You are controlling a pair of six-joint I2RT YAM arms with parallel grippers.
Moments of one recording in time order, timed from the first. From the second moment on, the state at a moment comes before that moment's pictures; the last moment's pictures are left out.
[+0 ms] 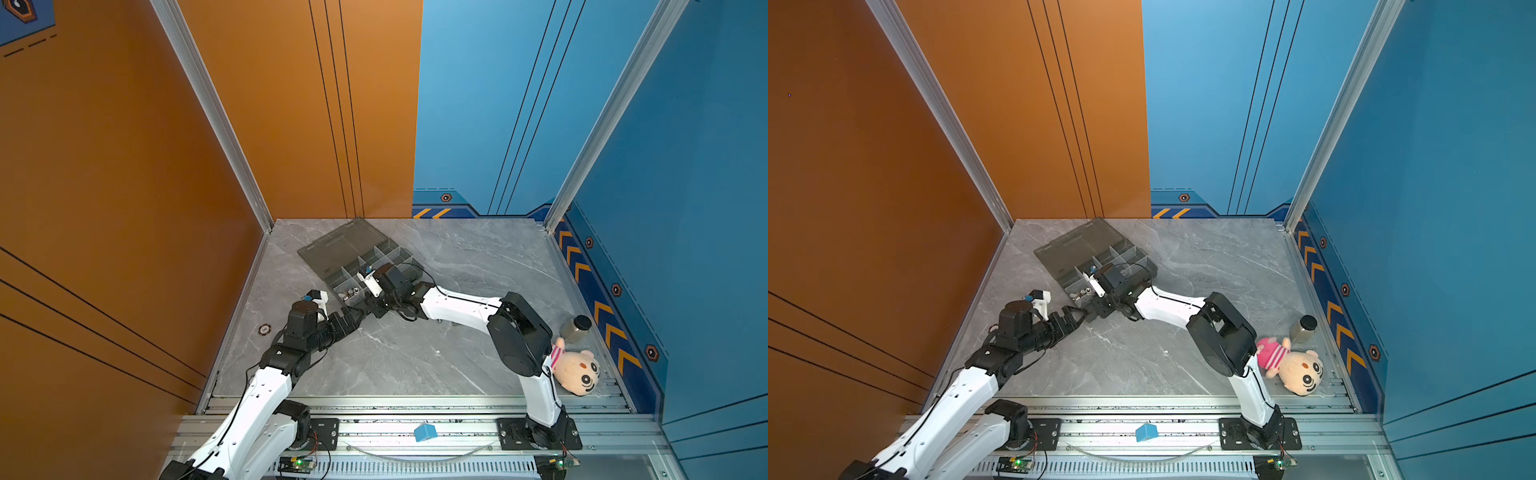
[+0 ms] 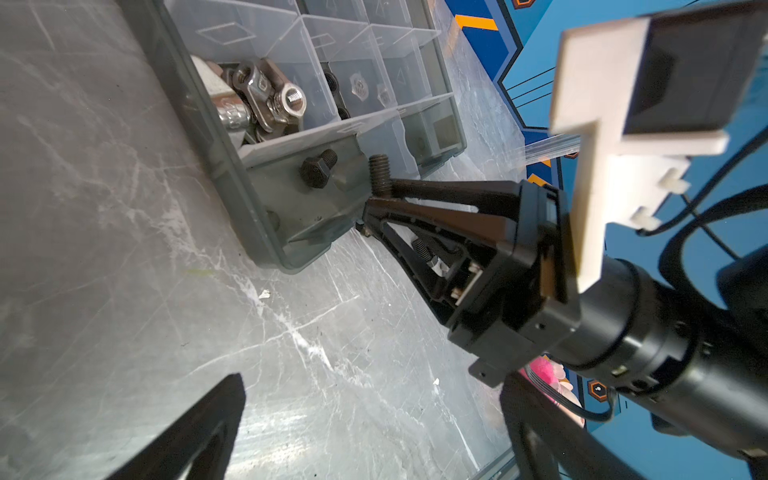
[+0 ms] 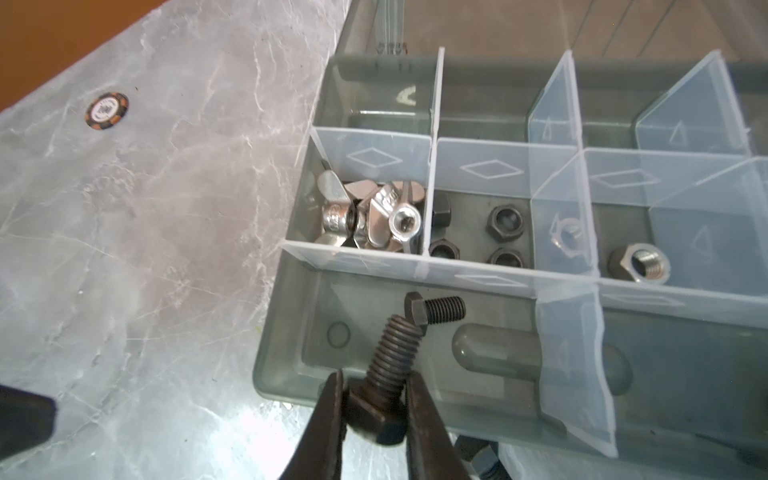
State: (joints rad) left arm -0.22 0.81 0.44 -0.24 0.35 -0.83; right arm 0.89 2.08 1.53 -0.21 -0.04 0.10
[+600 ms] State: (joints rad) left arm -0.22 0.81 0.44 -0.24 0.35 -0.83; right arm 0.88 2.13 1.58 -0.24 -0.04 0.11
